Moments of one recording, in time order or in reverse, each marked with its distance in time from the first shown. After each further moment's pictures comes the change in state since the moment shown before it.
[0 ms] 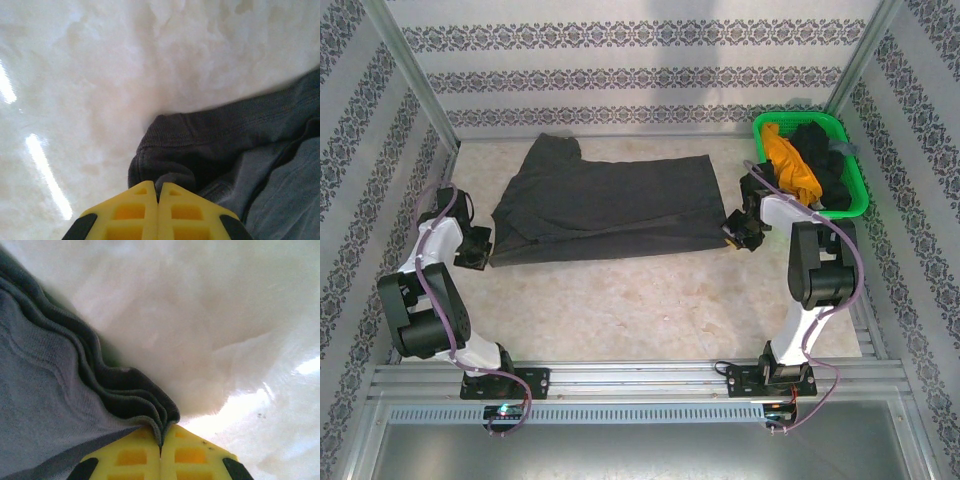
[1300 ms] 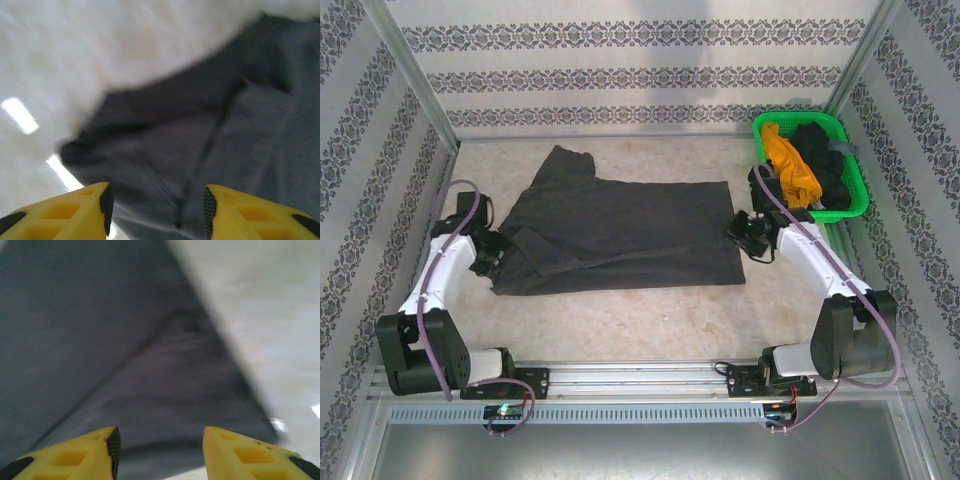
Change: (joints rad) left arm -0.222 -0.225 -0.087 -0.052 -0.051 0.056; right arm 0.104 -0.439 -0.172 0.034 -0.077 -0.077
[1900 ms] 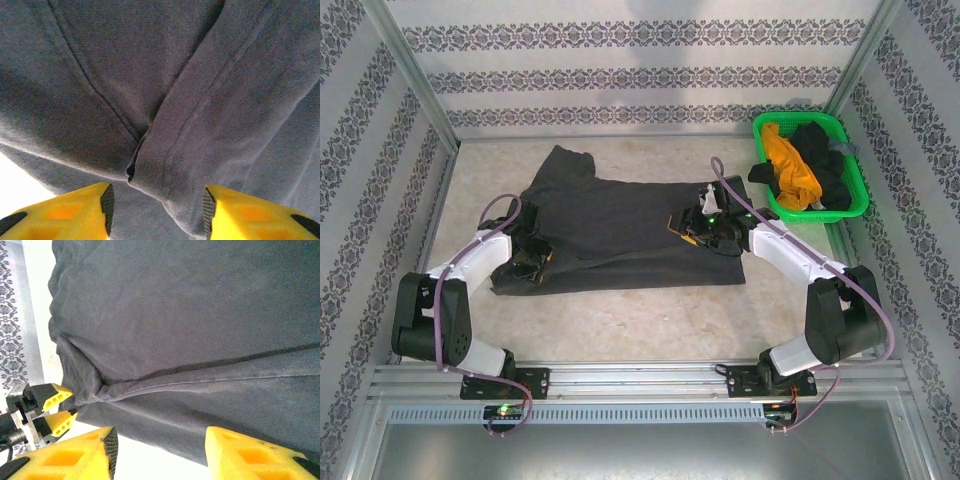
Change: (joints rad) left arm -0.241 0.164 -0.069 0.145 0.104 -0.369; right arm 0.179 0.102 0.001 0.279 -0.299 0.012
